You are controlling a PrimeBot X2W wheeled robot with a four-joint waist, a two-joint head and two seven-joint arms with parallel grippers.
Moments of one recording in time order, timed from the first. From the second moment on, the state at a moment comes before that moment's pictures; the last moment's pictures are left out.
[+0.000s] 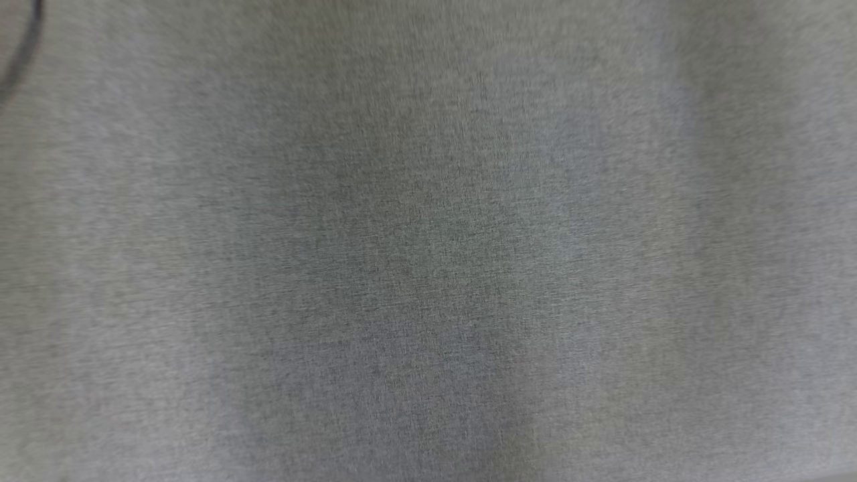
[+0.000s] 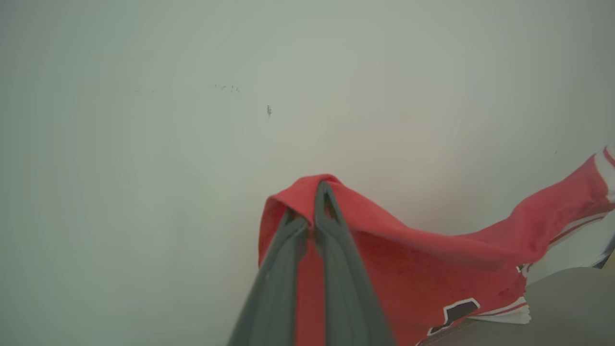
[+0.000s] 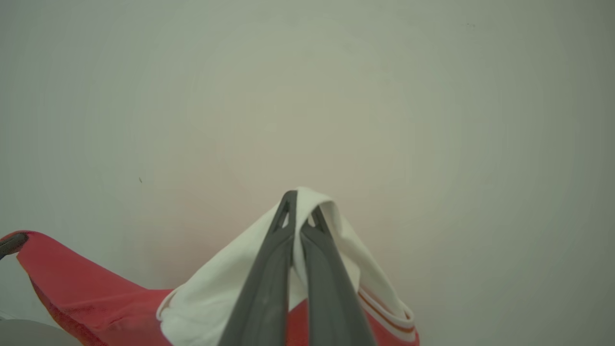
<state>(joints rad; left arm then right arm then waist) -1.71 0.51 -0.80 0.78 -0.97 -0.13 -0.26 -1.70 -0.39 0.52 0.67 0.76 0.13 -0.08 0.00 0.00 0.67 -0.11</state>
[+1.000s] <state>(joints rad) -0.24 0.41 -0.38 0.06 -0.84 0.11 -0.26 -0.08 -0.24 0.01 -0.08 0.71 0.13 0.12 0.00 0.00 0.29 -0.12</state>
